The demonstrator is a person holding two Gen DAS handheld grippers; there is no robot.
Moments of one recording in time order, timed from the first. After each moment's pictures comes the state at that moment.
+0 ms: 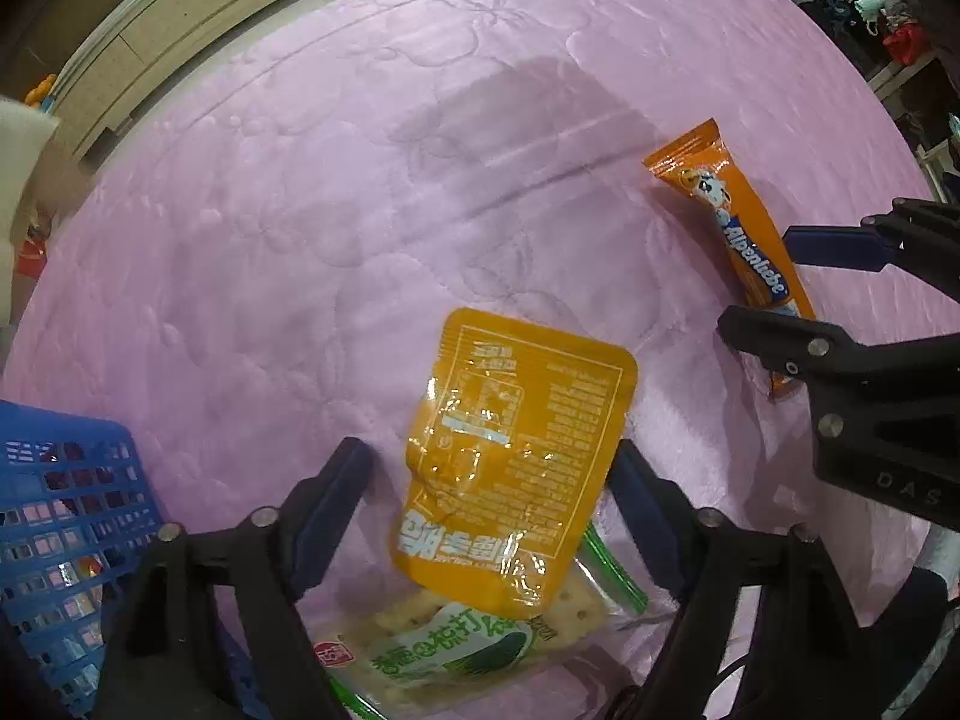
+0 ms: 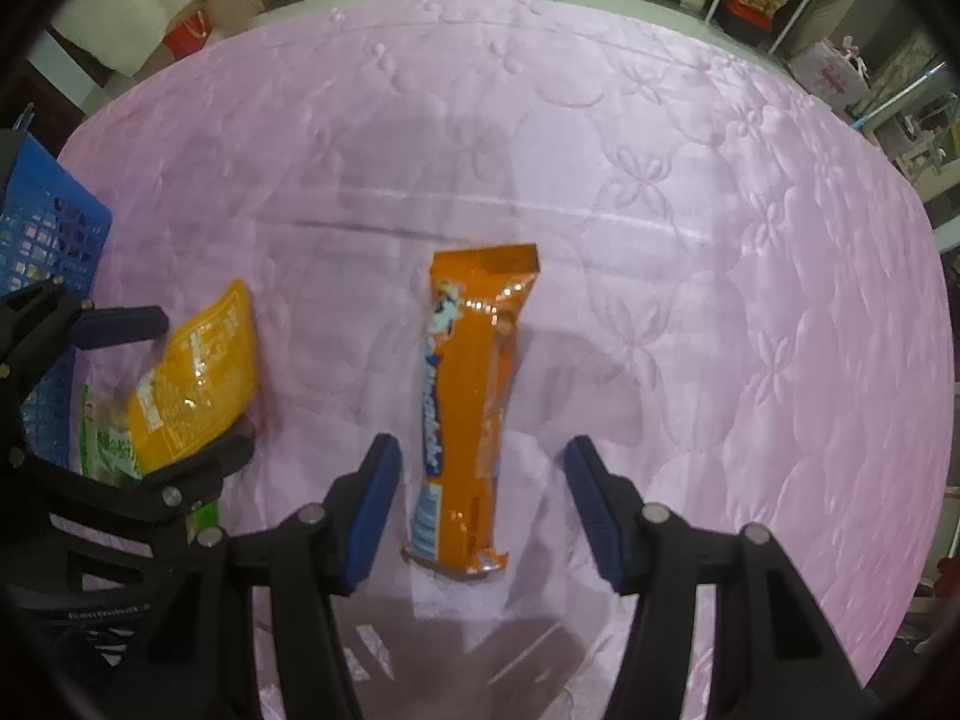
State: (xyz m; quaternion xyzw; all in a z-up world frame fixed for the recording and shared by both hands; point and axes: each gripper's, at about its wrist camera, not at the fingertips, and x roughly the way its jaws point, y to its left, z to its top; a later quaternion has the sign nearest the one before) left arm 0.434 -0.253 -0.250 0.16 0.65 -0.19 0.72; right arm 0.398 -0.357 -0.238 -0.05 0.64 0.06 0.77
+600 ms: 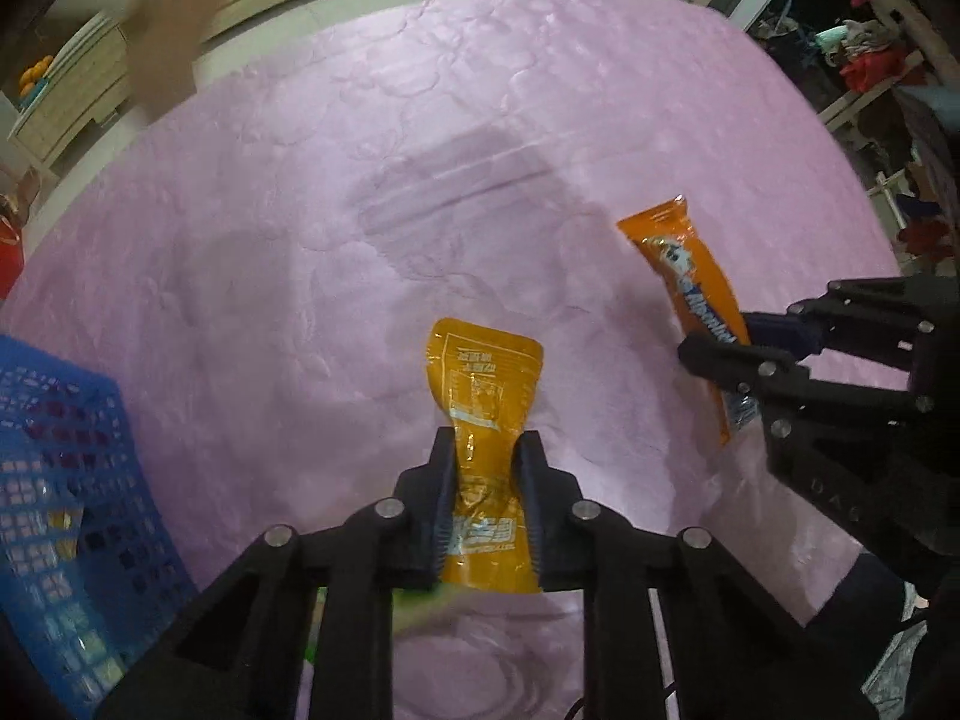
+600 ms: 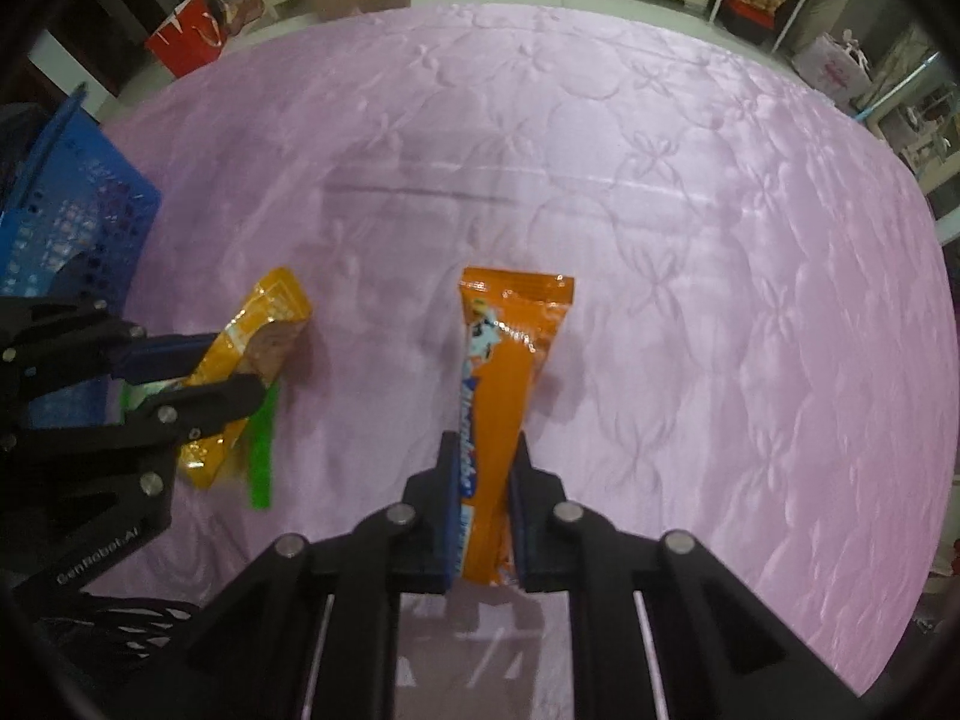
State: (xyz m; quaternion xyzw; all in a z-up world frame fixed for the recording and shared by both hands) left arm 0.395 -0.219 -0.209 0.10 0.63 -0.23 0.73; right arm 0.354 -0.344 -0.219 -0.02 0.63 0.08 0.77
